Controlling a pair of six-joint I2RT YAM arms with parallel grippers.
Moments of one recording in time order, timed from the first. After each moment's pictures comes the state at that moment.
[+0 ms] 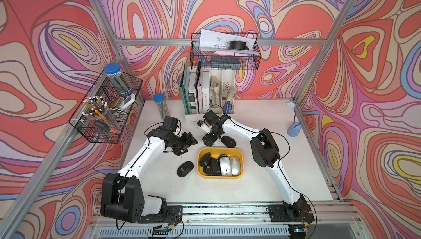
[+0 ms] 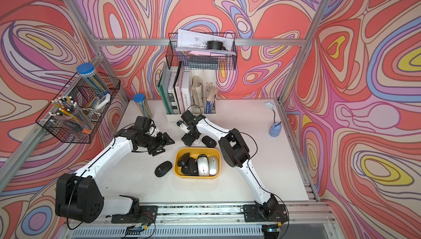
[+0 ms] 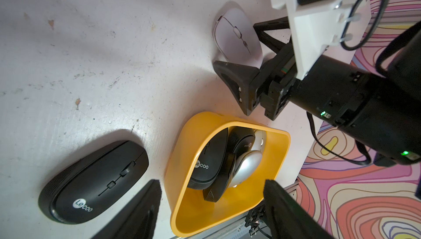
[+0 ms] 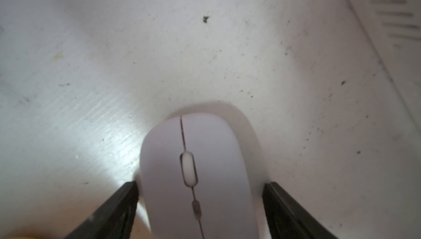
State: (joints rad) left arm -0.18 1.36 1.01 -0.79 0.47 -0.72; right arm 0.71 2.45 2.09 -0.86 -0.09 -0.25
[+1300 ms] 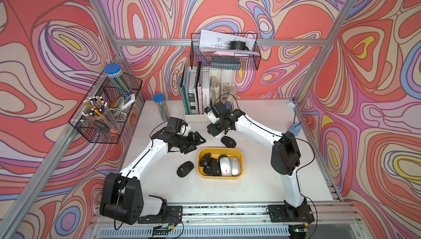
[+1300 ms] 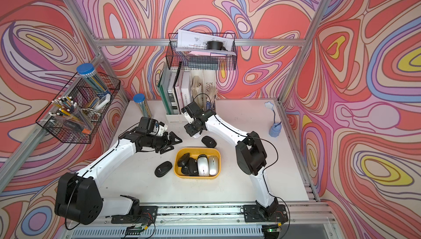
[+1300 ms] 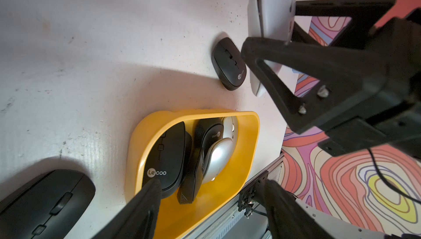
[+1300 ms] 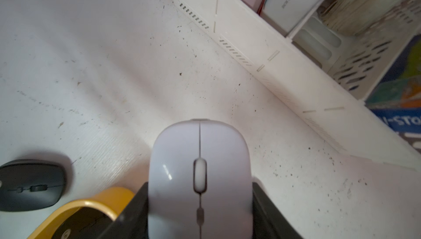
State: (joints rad) left arm -0.26 1.34 0.97 -0.62 0.60 -0.68; right arm 0.71 2.06 1.84 -0.78 -0.03 -0.01
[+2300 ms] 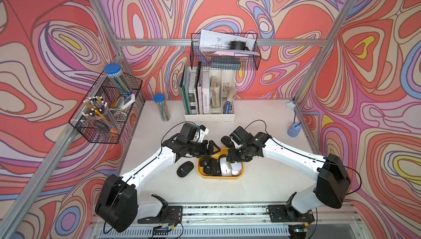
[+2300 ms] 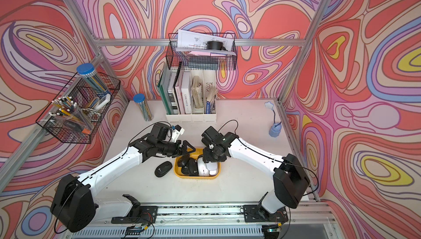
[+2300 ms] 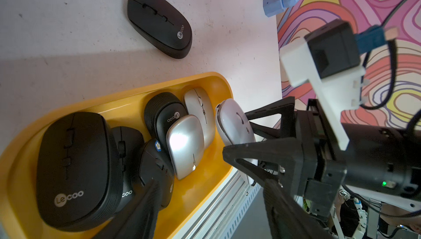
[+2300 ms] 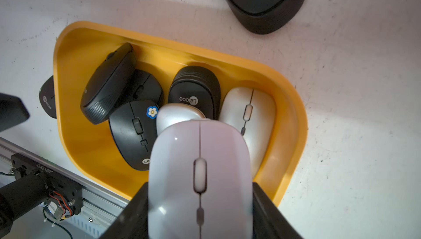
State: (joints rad) left arm -0.50 1.30 0.89 -0.44 0.61 -0.61; right arm 0.79 1.55 1.17 -0.84 -0.10 0.63
